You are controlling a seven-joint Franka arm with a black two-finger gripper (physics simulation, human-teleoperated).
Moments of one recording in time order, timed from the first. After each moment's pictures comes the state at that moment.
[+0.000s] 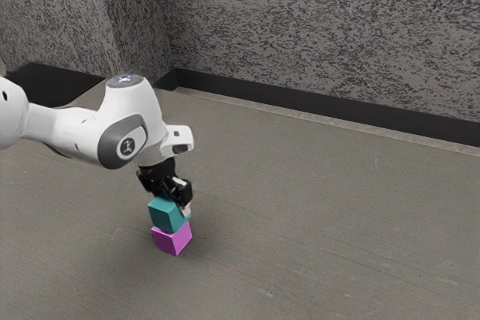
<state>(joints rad) 0.06 0.01 -0.13 -2.32 -0.06 2.40 0.04</state>
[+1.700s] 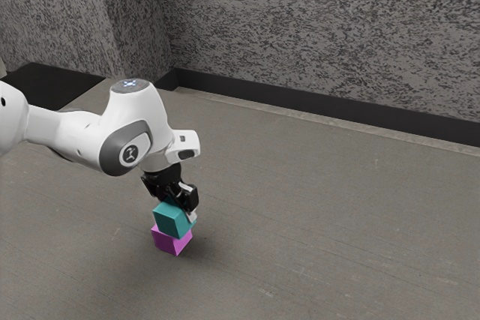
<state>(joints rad) -0.01 0.00 -0.11 -2.35 -0.06 2.42 0.01</state>
